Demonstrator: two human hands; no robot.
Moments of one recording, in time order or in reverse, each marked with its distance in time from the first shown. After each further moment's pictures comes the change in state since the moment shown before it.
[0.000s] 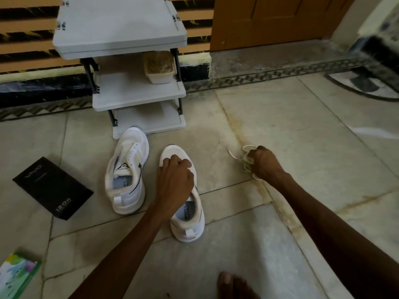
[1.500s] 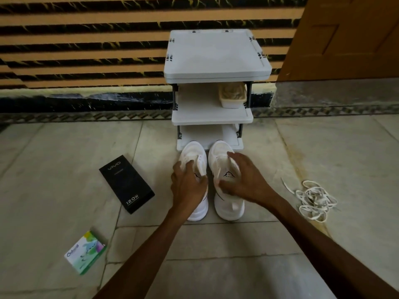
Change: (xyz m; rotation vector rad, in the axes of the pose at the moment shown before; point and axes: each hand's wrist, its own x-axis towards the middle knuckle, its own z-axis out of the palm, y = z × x) left_hand -0.001 -0.091 -0.043 -0.370 0.172 -0.490; right_hand -0.009 -0.193 -0.010 0.529 0.015 -0.423
